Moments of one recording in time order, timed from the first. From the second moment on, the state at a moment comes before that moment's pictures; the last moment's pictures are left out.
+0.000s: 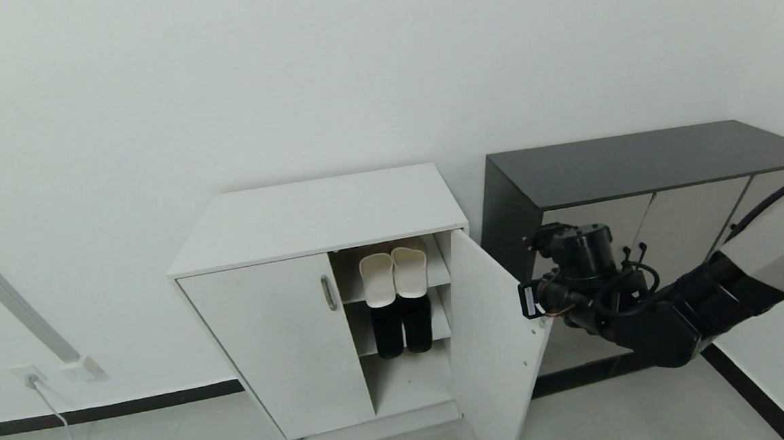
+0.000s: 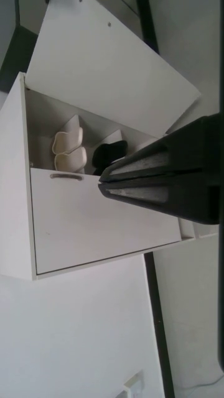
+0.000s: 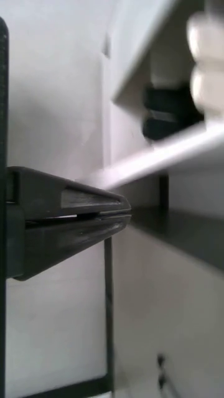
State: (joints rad) left arm 0.00 0.00 0.00 0.00 0.01 -0.01; right arm 0.52 2.08 -0.98 -0.65 -0.30 0.10
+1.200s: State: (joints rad) left arm 0.00 0.00 0.00 0.00 0.01 -0.01; right arm 0.68 2.01 -0.83 -0.85 -0.26 0.06
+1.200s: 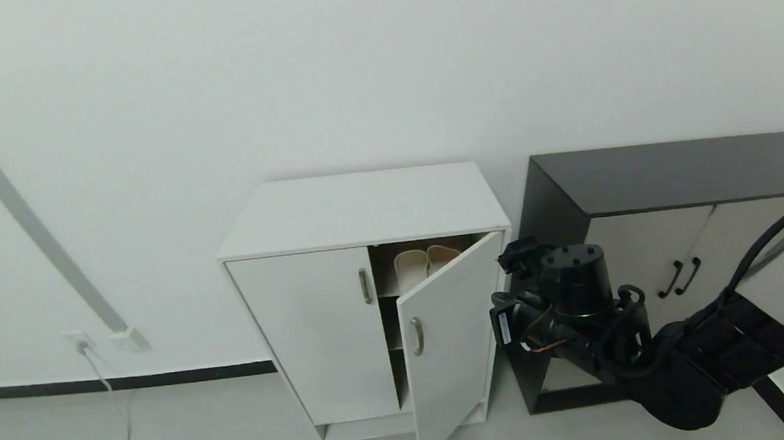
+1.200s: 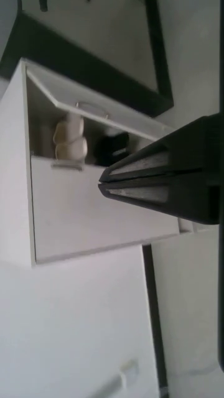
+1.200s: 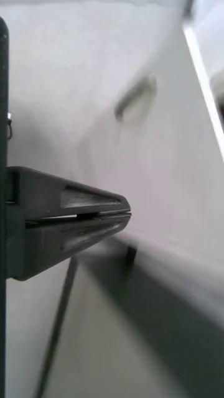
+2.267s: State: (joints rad) left arm 0.00 0.00 0.00 0.00 0.01 0.00; right arm 0.69 2.00 -0.66 -0.93 -0.06 0.03
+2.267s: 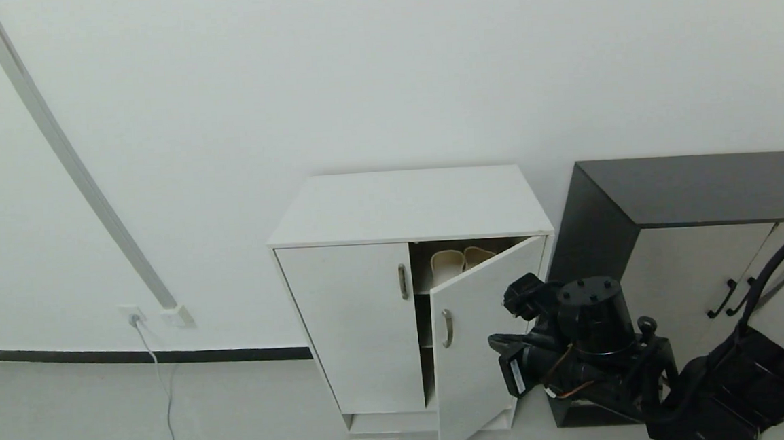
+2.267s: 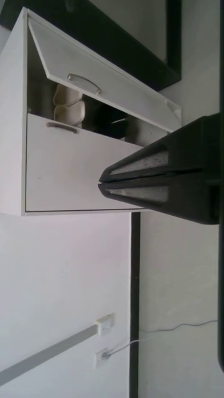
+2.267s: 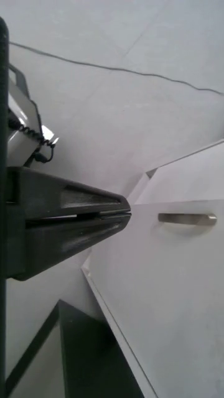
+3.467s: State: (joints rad) left arm 0.00 0.00 0.00 0.00 0.01 -0.01; right arm 0.68 2.15 -0.71 -1.06 -0.08 0.03
